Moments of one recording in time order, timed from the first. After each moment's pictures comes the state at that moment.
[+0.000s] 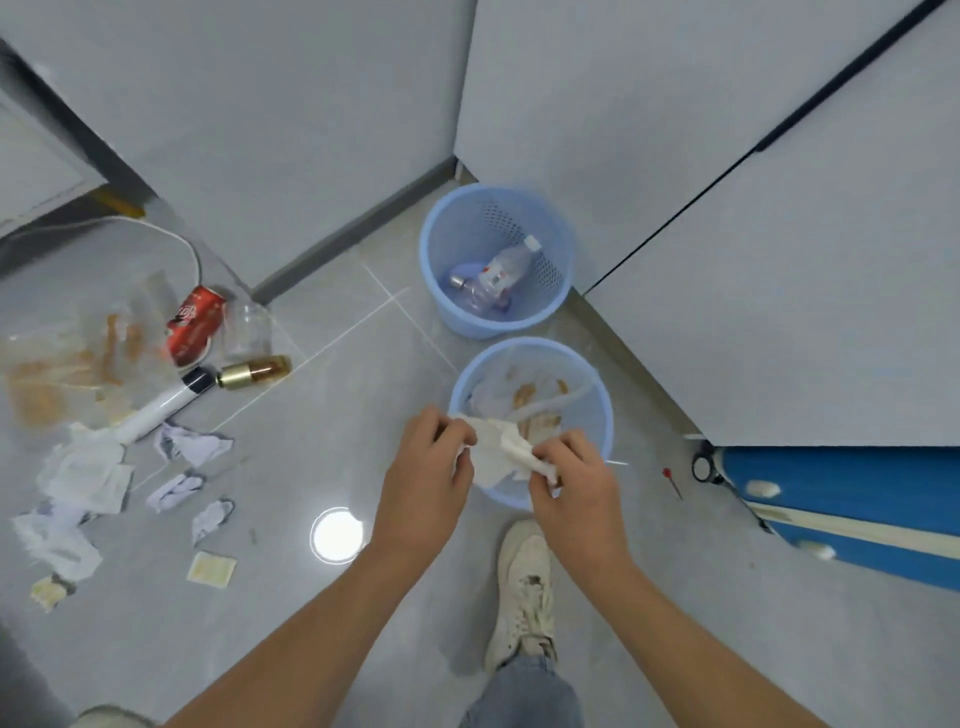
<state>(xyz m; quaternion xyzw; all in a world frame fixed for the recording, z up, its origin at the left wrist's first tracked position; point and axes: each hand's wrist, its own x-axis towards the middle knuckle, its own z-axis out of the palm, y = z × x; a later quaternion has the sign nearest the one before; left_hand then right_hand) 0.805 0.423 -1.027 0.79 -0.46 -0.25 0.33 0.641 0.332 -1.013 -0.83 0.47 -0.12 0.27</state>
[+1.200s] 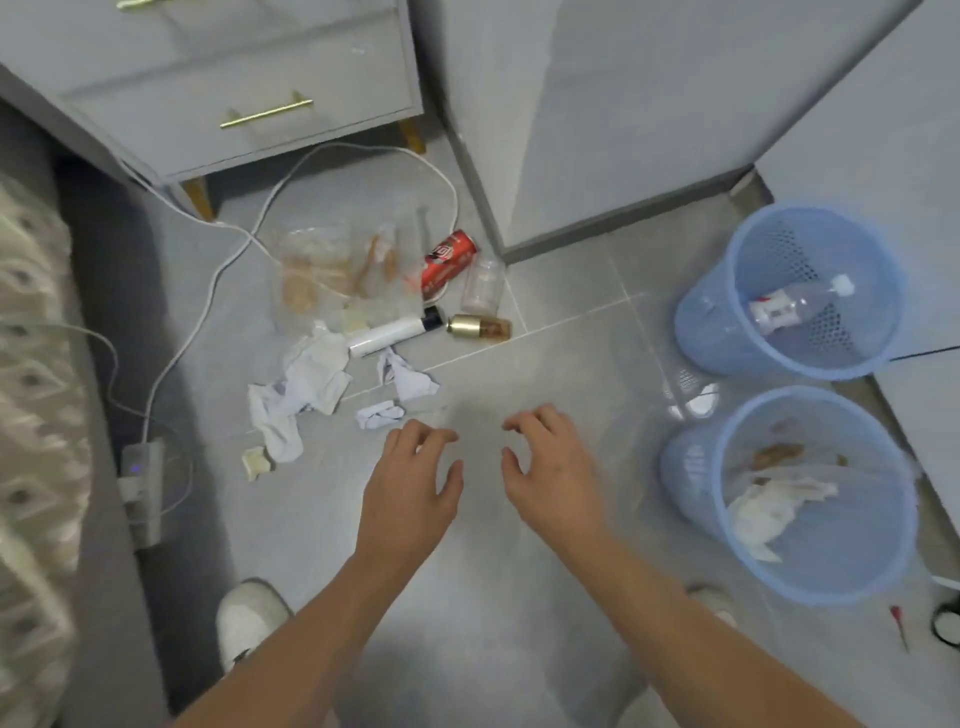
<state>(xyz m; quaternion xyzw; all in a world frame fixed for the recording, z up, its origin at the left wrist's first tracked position) 0.960 0.655 -1.124 0.92 -0.27 -0.16 0.25 0.877 0.494 -1.125 -0.91 0.27 -0.01 0.31</state>
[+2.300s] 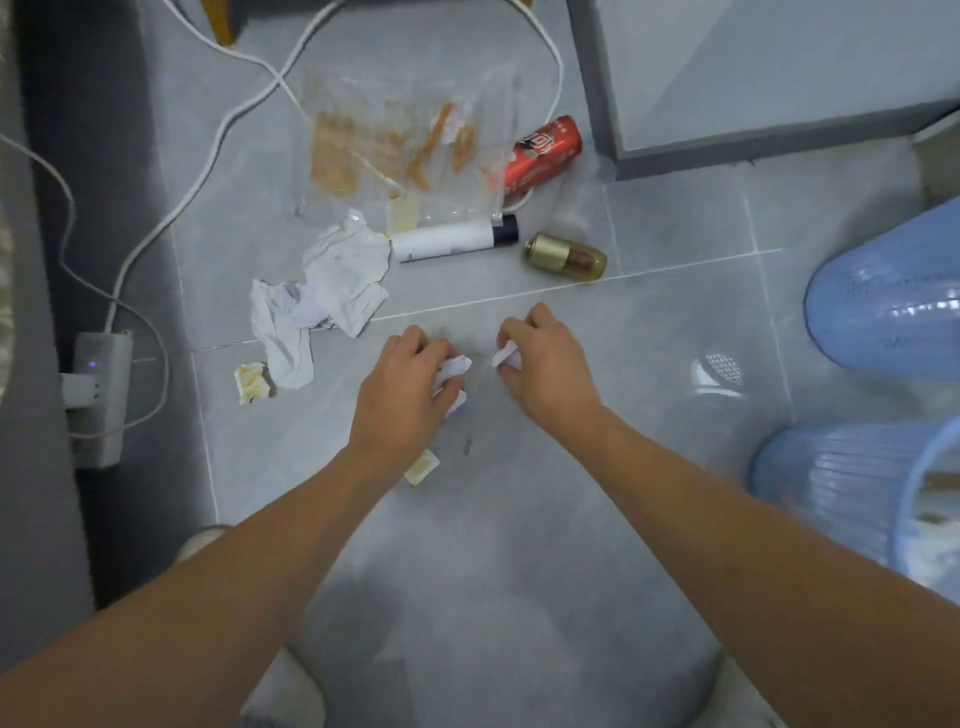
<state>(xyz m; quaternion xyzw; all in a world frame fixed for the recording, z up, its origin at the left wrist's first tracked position) 1.030 0.693 -1.256 0.92 -0.24 -0.18 0.24 0.978 0.510 -1.277 -0.94 0.16 0.11 0.26</state>
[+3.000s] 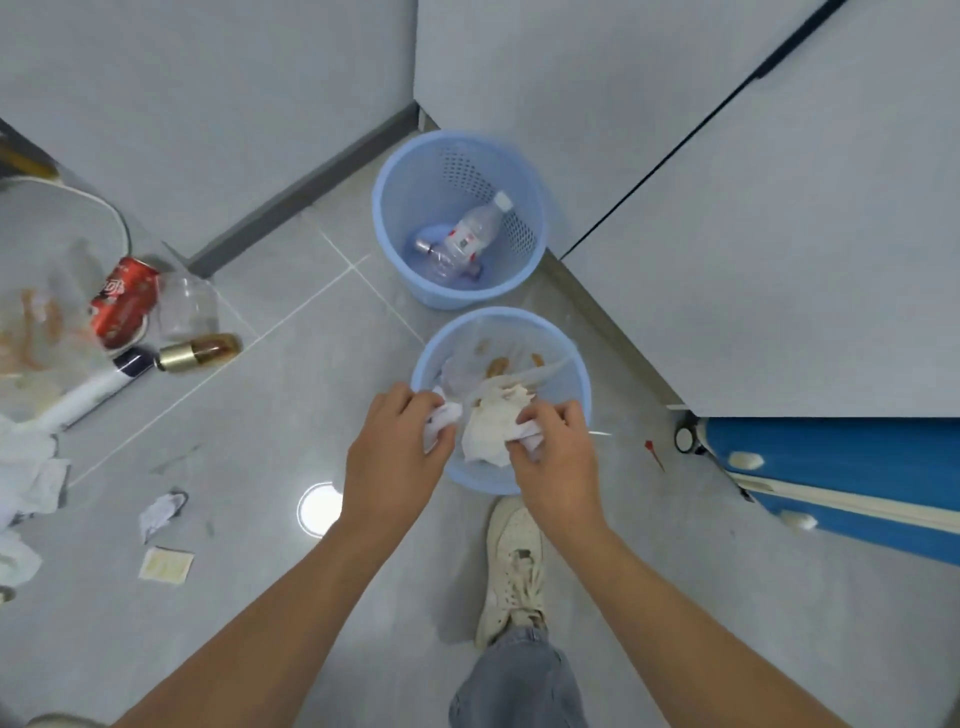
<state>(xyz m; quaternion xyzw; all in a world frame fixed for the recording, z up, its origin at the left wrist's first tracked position) 0.797 0.399 -1.058 0.82 -0.42 -0.26 0.27 0.630 0.308 -1.057 -0.77 0.56 -0.08 0.30</state>
